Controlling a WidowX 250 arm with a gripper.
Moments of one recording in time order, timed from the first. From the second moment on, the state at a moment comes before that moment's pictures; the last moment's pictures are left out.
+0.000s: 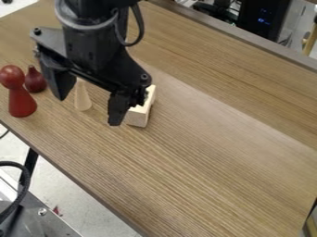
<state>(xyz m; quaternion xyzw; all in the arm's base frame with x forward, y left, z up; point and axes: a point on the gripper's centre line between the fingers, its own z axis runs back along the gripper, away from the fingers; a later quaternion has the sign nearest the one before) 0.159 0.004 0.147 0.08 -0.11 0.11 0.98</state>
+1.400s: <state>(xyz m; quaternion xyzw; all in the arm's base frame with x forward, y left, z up) 0.237 0.027 0.076 0.07 -0.12 0.18 0.97</state>
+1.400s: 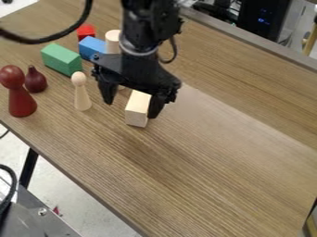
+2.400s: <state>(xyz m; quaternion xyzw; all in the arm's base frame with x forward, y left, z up) 0.267 0.039 0.053 0.06 -0.13 0.17 0.98</state>
